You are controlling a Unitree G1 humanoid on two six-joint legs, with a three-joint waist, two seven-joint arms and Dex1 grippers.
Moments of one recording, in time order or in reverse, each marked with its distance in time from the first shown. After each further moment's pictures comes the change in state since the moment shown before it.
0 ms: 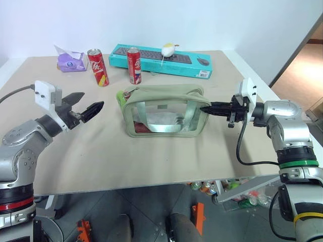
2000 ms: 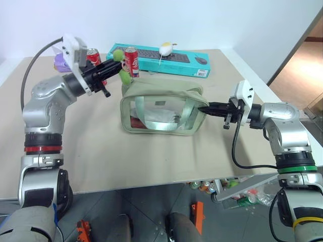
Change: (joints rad) left arm -0.561 -0.107 -0.193 0.441 0.153 -0.260 -0.310; right arm 0.067 -0.003 -0.010 -0.136 -0.021 0.044 -0.096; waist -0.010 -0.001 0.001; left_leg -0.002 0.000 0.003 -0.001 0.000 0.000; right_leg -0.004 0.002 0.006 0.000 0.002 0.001
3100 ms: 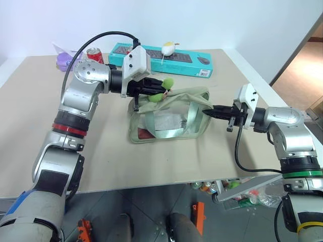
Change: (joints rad) left arm -0.204 -0.062 -0.320 0.131 0.253 -0.188 -0.369; right arm 0.053 -0.028 -0.016 -0.035 -0.001 0.022 -0.035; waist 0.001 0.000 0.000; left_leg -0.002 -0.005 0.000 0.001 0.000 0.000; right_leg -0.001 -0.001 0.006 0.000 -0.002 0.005
